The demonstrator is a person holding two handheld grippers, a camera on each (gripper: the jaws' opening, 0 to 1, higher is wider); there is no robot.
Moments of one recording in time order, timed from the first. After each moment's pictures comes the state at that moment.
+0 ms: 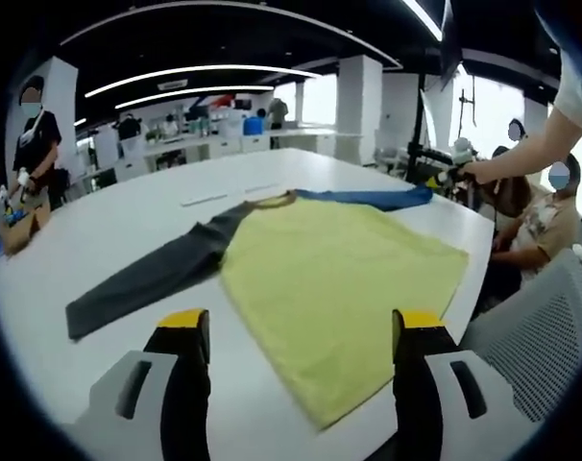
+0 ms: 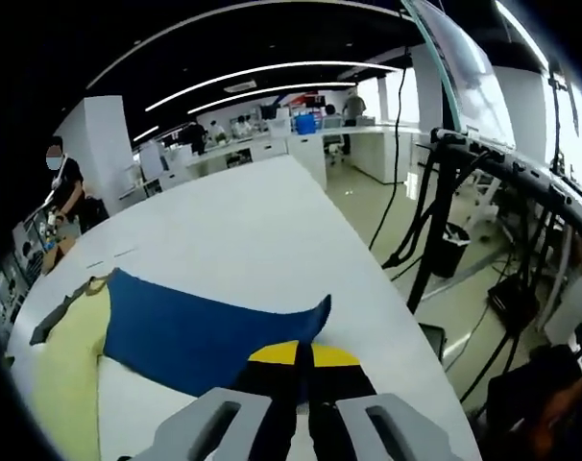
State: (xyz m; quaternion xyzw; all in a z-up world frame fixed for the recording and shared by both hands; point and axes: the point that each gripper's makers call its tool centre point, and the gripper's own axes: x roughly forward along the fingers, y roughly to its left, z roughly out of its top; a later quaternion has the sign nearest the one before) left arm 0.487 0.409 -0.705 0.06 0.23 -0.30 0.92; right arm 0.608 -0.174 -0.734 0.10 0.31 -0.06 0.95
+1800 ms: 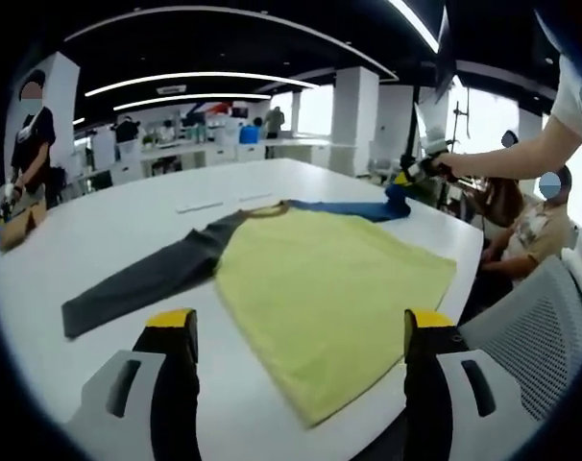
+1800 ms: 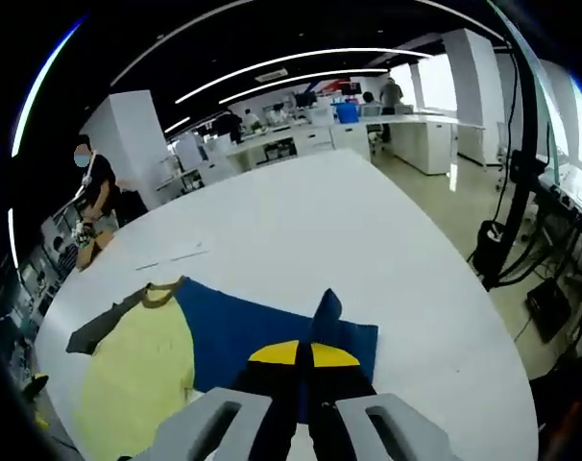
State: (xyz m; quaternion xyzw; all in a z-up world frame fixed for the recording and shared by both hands) left arm 0.478 0.408 -0.696 0.04 0.21 -0.32 0.92; right arm 0.660 -0.066 -0.699 0.11 0.32 0.03 0.94
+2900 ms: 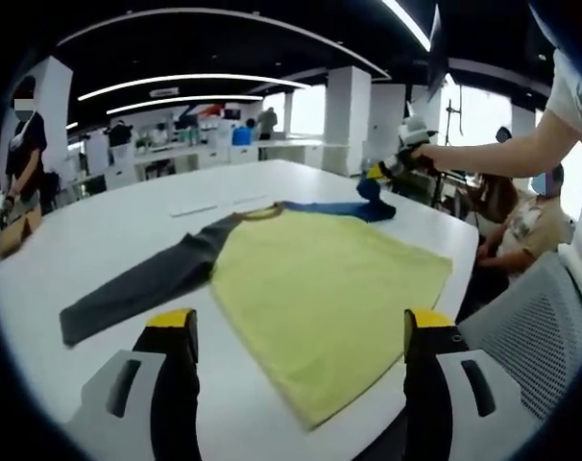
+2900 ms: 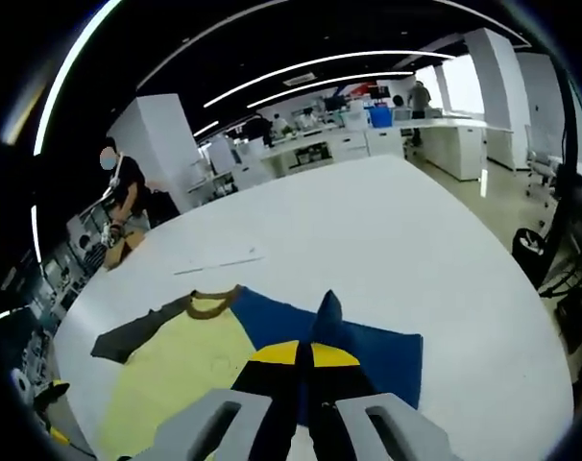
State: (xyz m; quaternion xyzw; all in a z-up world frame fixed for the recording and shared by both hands) left arm 0.477 0.403 -0.691 0.04 0.21 -0.33 0.92; right arm 0.685 0.015 -0.684 0.13 0.30 0.10 0.94
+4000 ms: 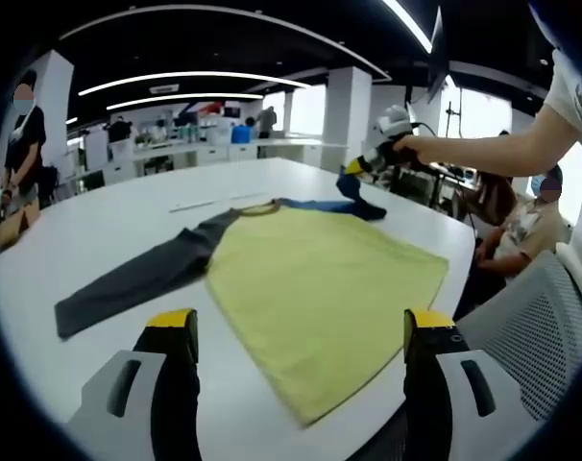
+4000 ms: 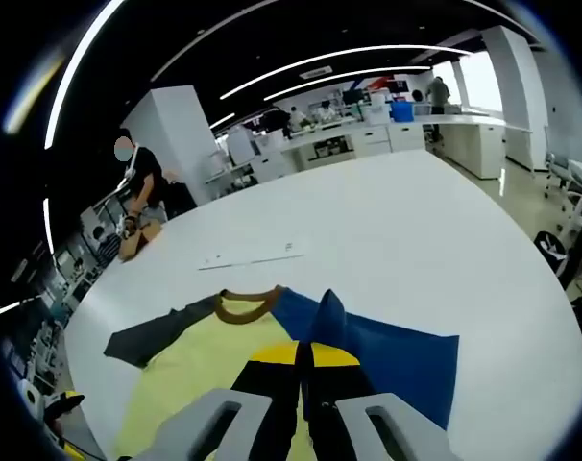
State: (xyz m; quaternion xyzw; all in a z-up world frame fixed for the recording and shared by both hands) left arm 0.474 0.402 -0.697 0.04 0.21 -0.34 0.92; right arm 0.702 0.080 -0.679 0.13 0.32 0.14 0.93
